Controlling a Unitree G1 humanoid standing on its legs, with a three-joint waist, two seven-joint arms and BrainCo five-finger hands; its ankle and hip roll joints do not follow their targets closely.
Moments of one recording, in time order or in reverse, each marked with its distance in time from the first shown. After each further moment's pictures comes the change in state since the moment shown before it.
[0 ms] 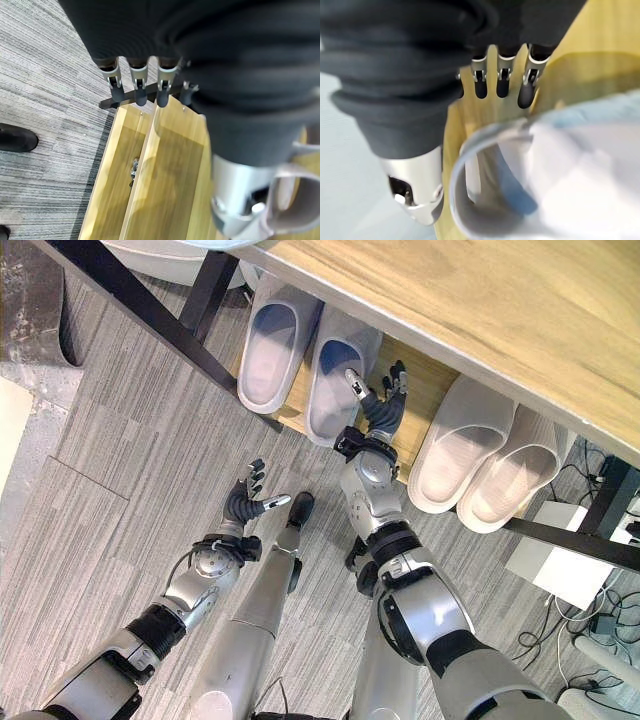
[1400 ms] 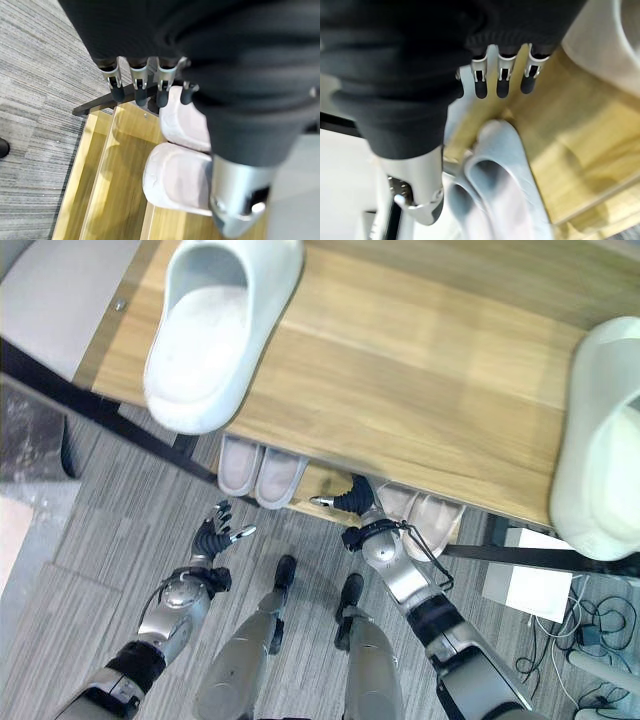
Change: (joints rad) left arm 0.232 -0.013 0.220 0.084 0.000 0.021 -0.135; right arm 0.518 -0.250 0.172 -0.443 -0.698 0.284 0.297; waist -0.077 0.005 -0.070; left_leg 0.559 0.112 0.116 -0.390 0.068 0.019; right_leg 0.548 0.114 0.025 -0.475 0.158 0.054
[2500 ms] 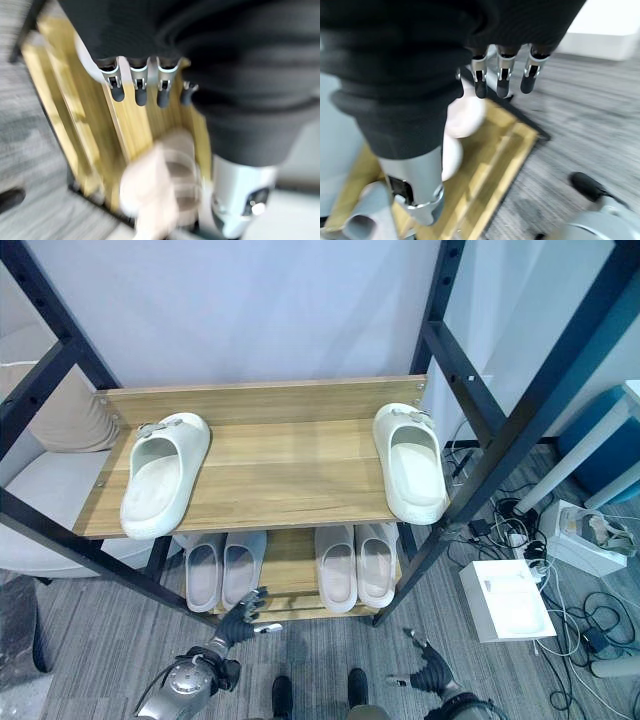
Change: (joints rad) left arm 0.249 -0.005 -0.215 -0.112 0.262 0.051 -0.252; right arm 0.758 -0.105 -0.215 0.136 -0.080 -0.032 0.236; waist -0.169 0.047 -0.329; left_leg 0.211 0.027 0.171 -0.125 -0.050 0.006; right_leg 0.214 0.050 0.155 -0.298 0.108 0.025
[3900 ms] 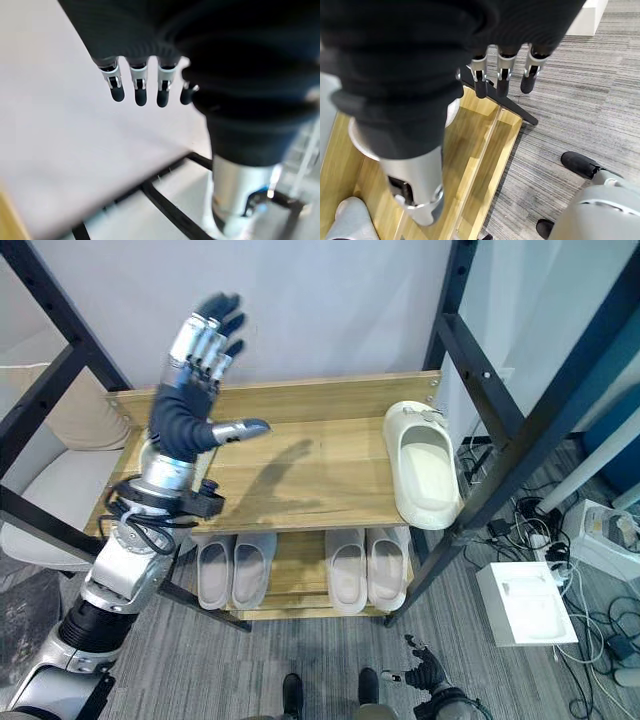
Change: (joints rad) left arm -0.483 0.208 0.356 -0.703 0.067 -0.083 0.235; right arm -0.128 0.078 0.014 0.190 0.100 0.033 -0.033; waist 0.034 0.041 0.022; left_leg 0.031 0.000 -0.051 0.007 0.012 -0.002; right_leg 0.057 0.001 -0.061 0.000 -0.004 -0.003
